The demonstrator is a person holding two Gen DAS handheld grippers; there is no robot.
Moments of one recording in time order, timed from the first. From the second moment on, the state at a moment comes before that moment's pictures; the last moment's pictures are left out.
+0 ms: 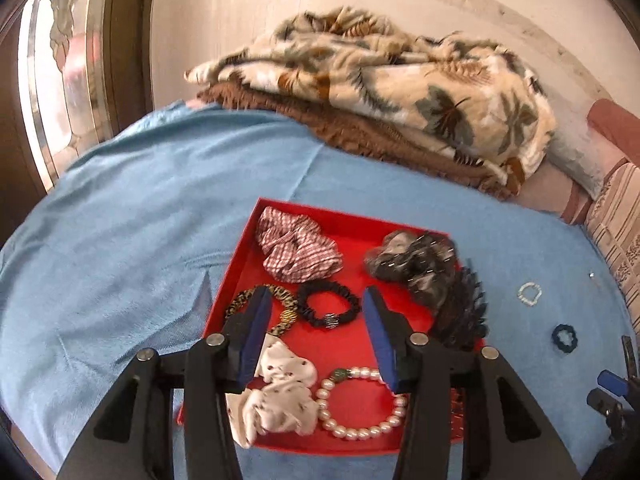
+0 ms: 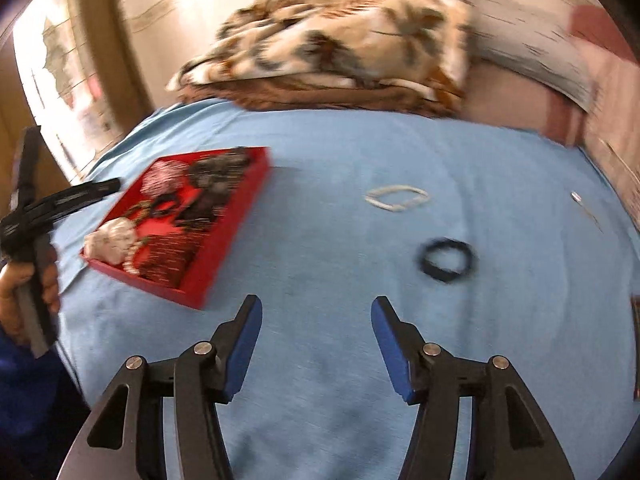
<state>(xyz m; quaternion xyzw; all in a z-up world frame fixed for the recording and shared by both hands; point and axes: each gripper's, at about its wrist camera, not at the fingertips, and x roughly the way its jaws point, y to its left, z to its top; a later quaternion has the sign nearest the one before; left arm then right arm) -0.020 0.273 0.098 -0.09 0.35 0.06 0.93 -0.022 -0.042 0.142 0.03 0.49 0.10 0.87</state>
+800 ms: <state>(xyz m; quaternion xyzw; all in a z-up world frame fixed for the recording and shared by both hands) -0.097 0.123 0.115 0.03 0.35 -0.02 0.94 -0.018 -0.145 0.145 0.12 0.46 0.07 0.88</state>
